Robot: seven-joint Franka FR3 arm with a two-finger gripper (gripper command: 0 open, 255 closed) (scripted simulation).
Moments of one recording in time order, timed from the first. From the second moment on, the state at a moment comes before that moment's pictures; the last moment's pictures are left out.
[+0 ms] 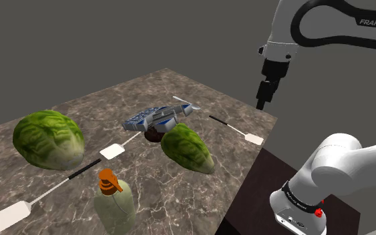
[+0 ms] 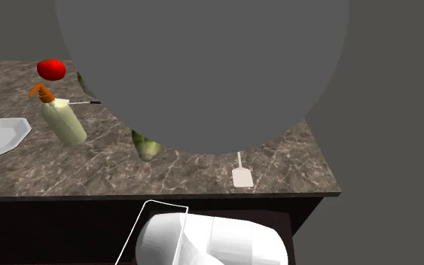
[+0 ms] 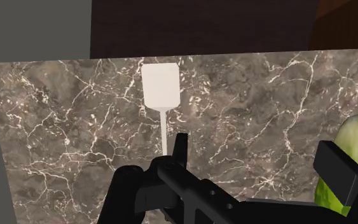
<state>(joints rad) 0.02 -0.77 0.01 -2.41 0.06 1.48 -0.08</state>
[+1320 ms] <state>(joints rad) -0.03 -0.51 -0.10 -2.75 -0.04 2.30 -0.24</state>
